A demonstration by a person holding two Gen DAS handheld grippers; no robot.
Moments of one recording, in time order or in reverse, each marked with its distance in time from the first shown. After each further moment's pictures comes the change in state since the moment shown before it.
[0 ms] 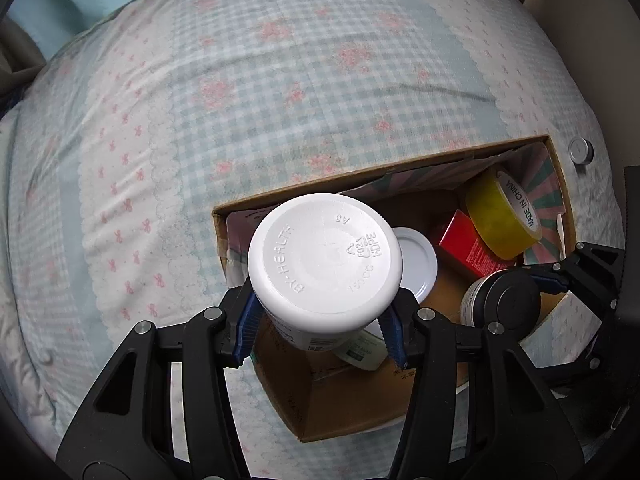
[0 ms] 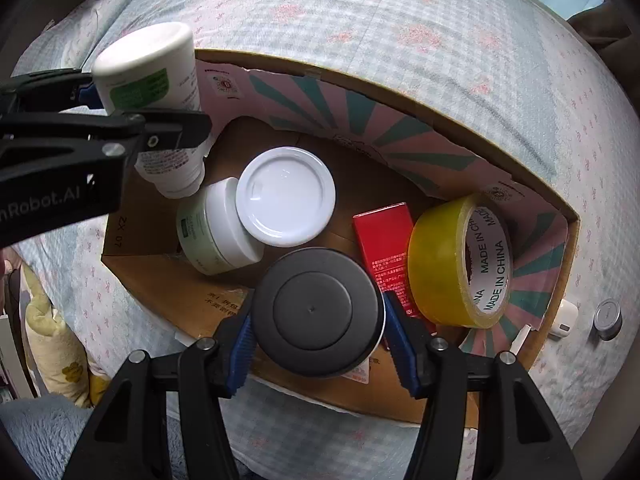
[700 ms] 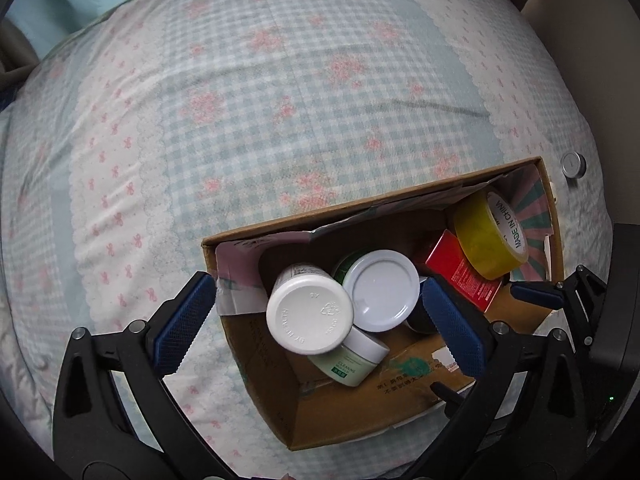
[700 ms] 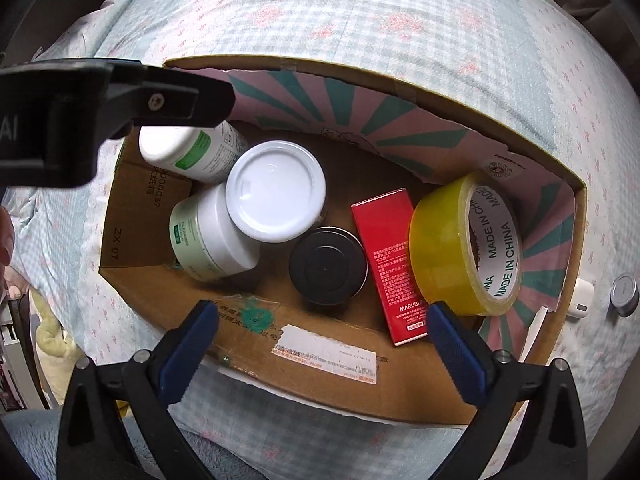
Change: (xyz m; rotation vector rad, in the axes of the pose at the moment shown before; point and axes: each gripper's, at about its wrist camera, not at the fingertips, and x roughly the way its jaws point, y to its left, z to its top) left arm -0.006 -0.003 0.017 -0.010 -0.004 -0.043; right arm 0.008 -0.005 -0.009 0.095 -0.029 0.036
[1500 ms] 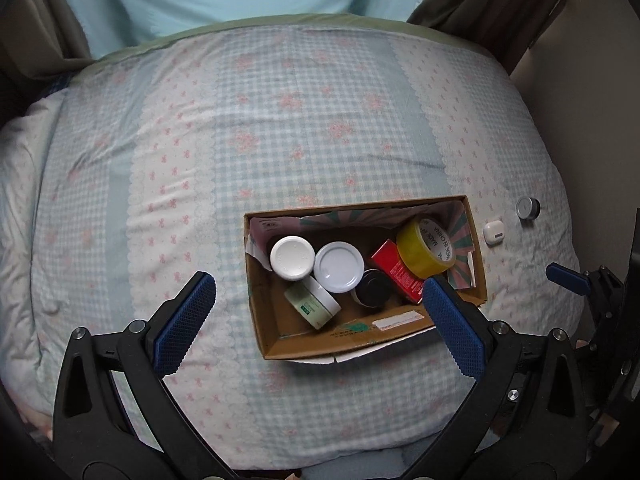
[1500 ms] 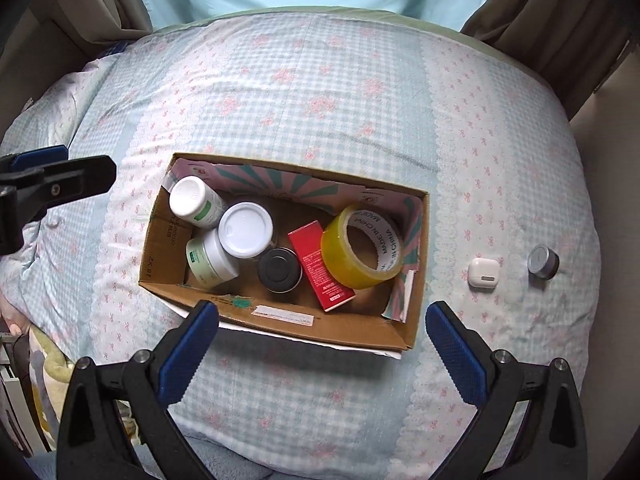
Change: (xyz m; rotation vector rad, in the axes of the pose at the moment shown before) left arm -0.156 -0.024 -0.045 -0.140 -0.168 0.016; right arm -0.151 -0.032 -0.042 0.121 -0.198 -0.156
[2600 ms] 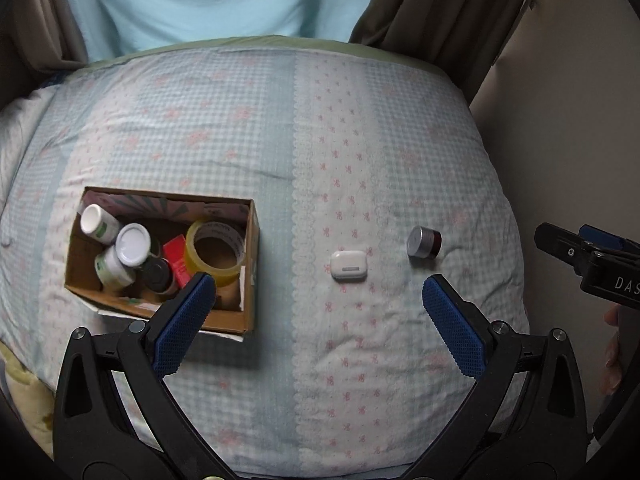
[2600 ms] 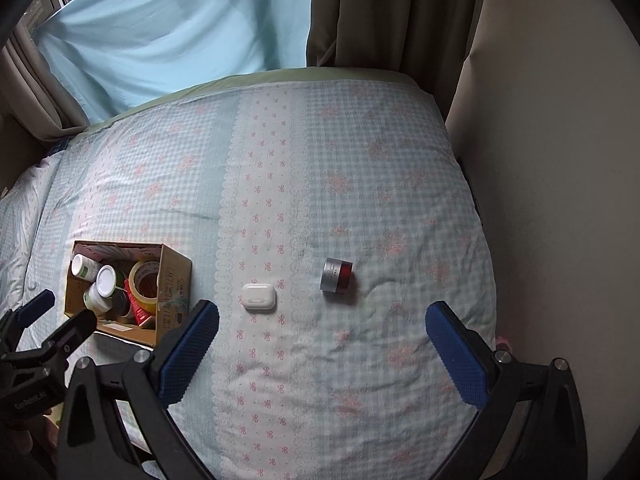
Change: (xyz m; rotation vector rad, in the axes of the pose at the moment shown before) left arm 0.043 -0.329 -0.025 -0.153 -0.119 0.020; right arm -0.082 -0.348 -0.021 0.165 -0.147 -0.038
